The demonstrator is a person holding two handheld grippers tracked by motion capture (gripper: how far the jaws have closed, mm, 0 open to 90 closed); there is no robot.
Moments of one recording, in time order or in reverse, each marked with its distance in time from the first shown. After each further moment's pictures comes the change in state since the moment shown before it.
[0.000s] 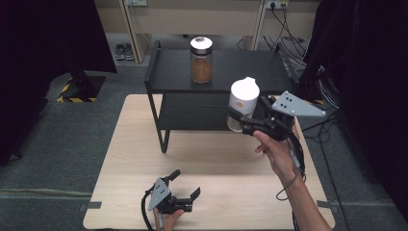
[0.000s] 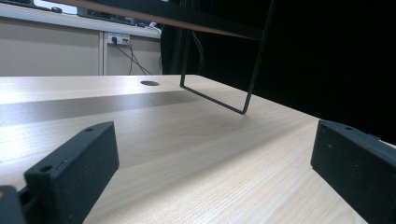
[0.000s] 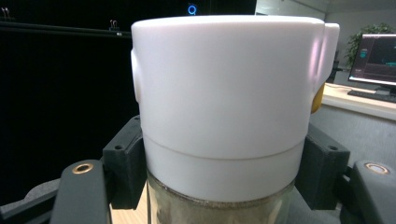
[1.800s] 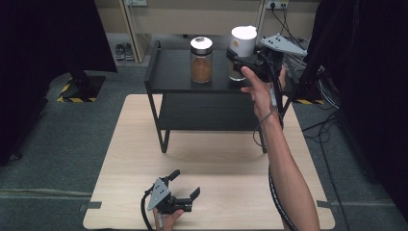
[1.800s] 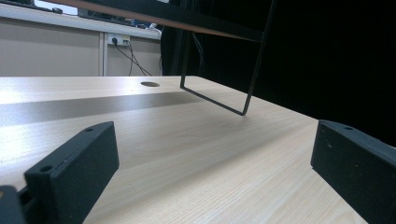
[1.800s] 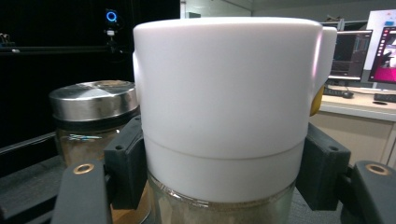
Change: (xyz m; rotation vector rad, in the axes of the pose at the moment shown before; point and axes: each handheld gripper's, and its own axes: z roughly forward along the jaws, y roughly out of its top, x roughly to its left) left arm 0.001 -0.001 -0.001 -0.006 0.000 -0.001; right arm -0.036 0.047 0.094 0.003 -0.277 0.065
